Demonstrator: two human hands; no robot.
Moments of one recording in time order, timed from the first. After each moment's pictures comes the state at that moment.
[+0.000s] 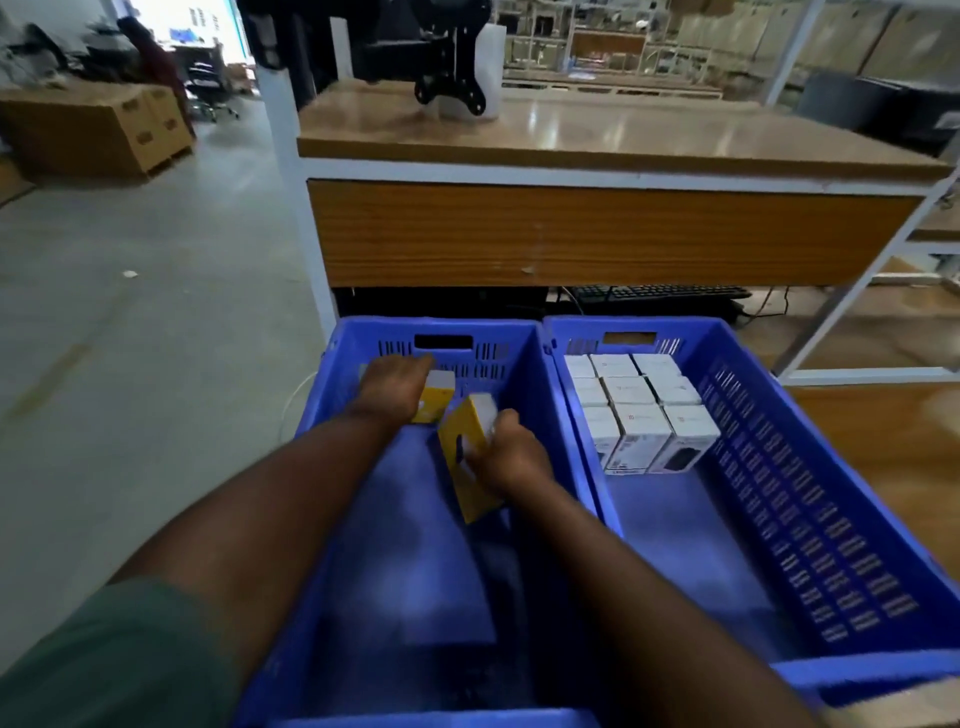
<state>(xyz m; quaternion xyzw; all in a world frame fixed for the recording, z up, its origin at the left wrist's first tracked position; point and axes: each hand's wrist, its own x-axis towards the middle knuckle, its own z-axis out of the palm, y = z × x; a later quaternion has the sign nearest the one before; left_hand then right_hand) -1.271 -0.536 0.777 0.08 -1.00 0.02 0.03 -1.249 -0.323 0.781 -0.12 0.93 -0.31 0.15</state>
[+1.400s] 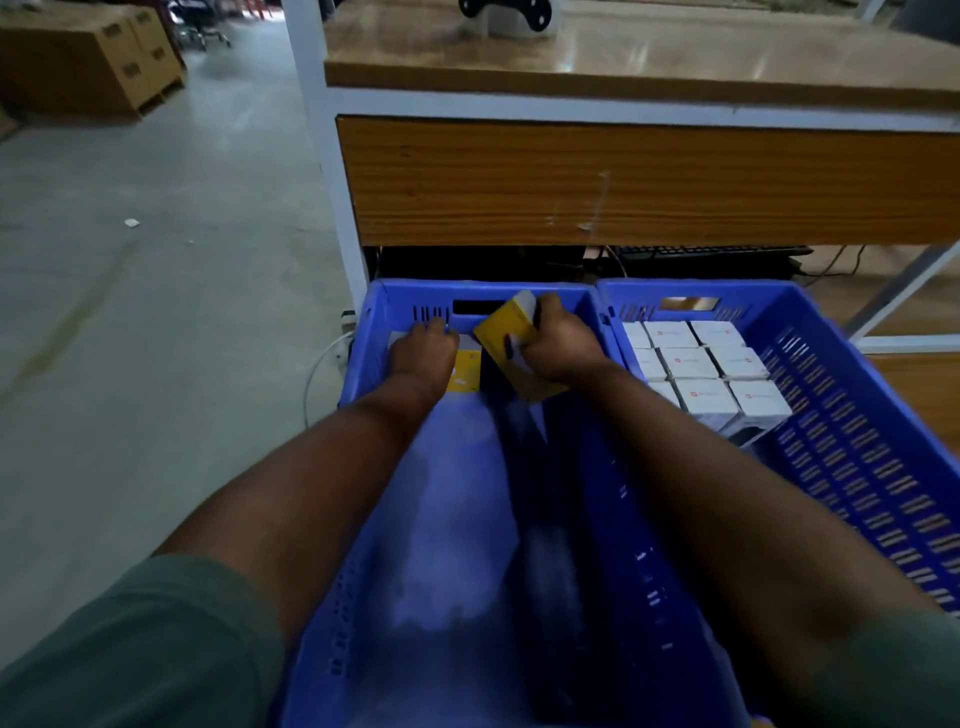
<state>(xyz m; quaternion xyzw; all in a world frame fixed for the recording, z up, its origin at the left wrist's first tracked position) -1.294 -0.556 0.751 0.12 -0.99 0.04 0.01 -1.364 -0.367 0.797 -0.22 0.93 -0.29 0.07</state>
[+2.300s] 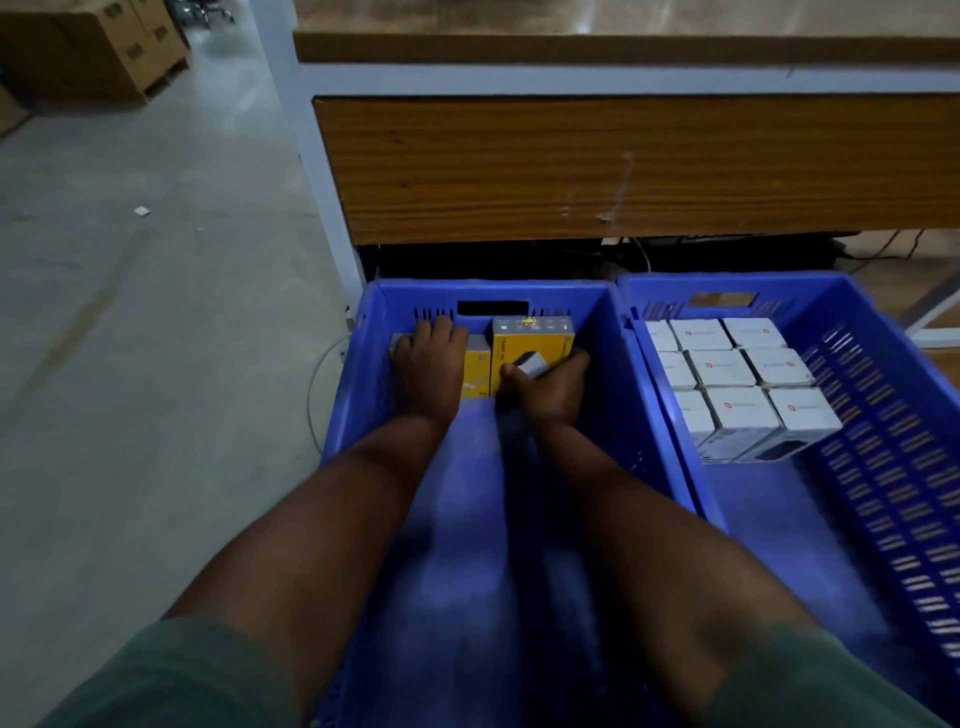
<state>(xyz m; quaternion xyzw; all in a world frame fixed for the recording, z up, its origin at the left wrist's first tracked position) -1.305 -0.554 0.708 0.15 -0.97 0.06 0.21 -1.353 -0.404 0.707 0.08 0.78 -0.62 0.04</state>
